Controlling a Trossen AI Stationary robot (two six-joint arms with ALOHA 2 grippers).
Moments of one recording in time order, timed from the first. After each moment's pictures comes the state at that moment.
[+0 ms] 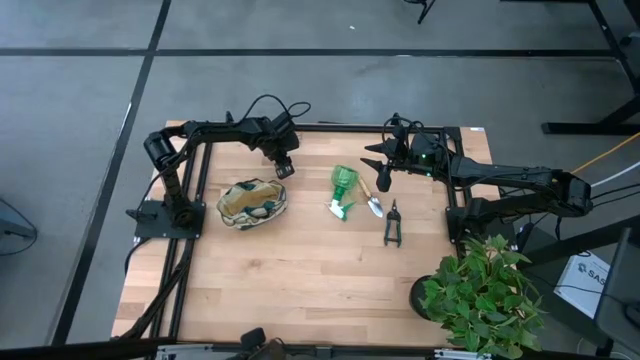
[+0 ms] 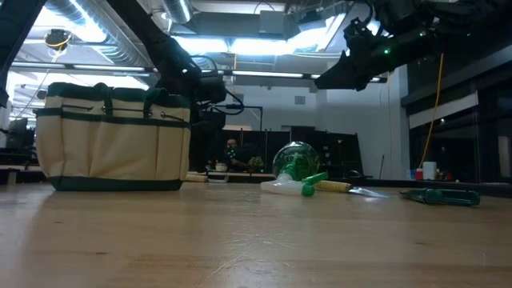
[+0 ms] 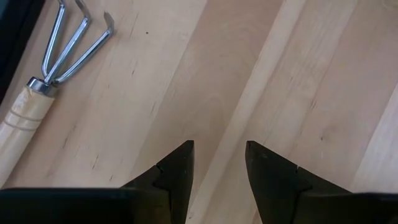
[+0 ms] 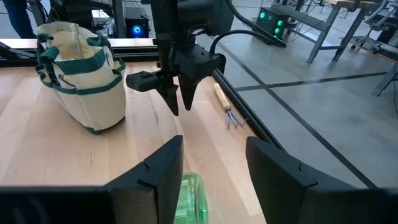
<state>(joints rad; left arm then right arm) 0.66 1.80 1.12 -0.53 0.08 0.20 -0.39 1.12 0.60 0.22 -0.03 -0.12</state>
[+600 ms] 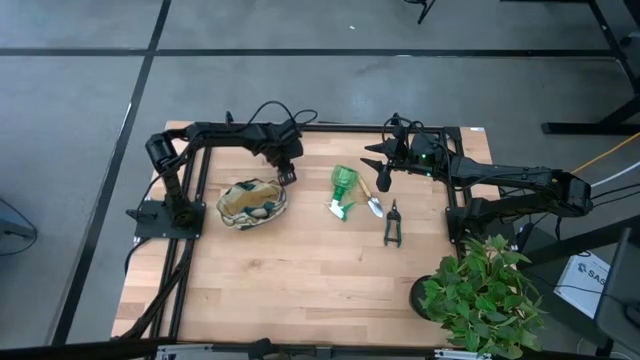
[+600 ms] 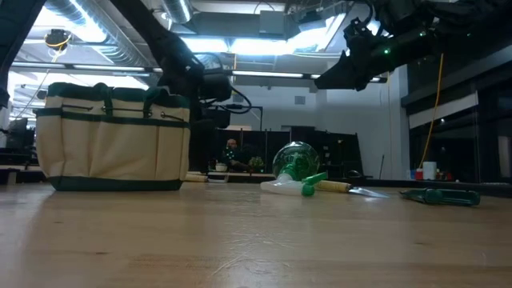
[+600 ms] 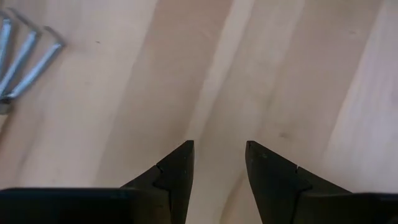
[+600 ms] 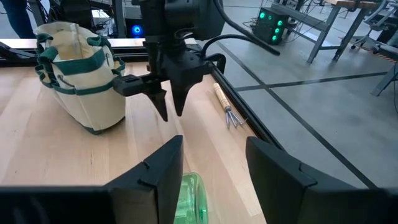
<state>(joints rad) 0.59 1.80 1.12 -0.54 0.08 0.20 -0.39 1.12 0.60 0.22 -0.03 -0.12</state>
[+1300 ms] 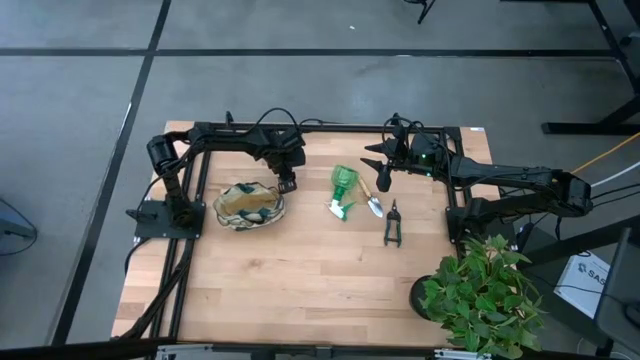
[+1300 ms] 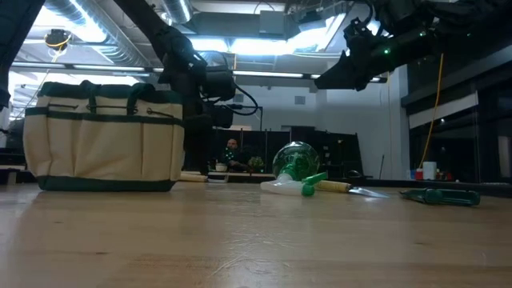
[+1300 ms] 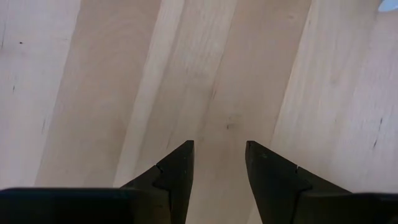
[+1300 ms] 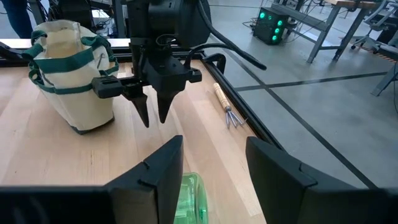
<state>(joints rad) 0.52 1.80 1.12 -0.58 0.13 0.20 -0.39 1.12 0.60 0.22 -0.03 -0.12</state>
